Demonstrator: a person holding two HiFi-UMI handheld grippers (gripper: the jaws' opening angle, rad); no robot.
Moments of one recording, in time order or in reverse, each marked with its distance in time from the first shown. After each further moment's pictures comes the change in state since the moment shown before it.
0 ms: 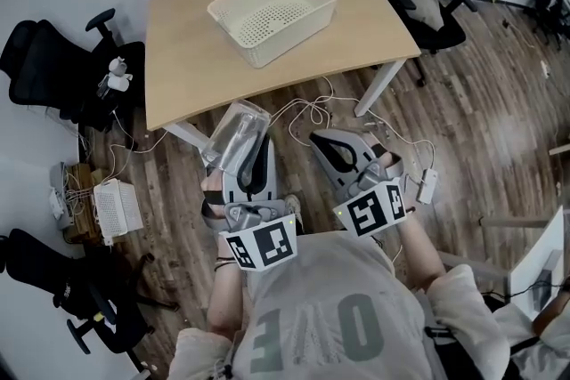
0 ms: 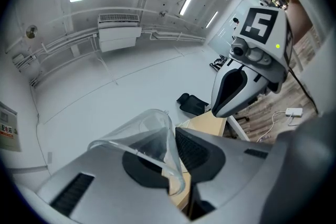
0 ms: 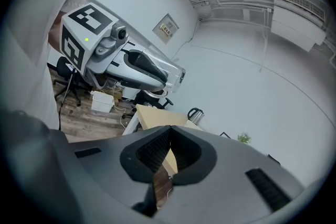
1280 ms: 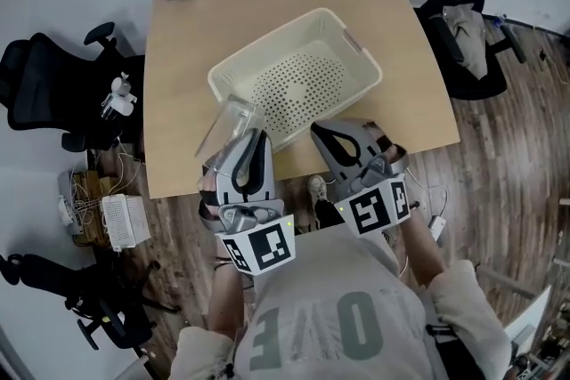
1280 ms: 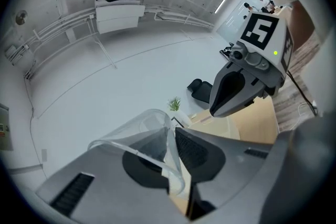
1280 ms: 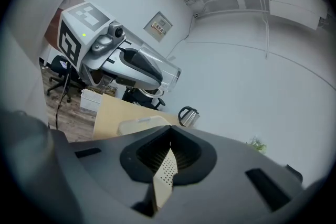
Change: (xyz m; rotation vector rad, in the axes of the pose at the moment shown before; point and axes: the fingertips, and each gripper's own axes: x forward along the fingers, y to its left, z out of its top) left arm 0.305 0.099 -0.069 -0.021 0.109 0.059; right arm 0.243 -0.227 -0.077 0.010 -0.077 0.080
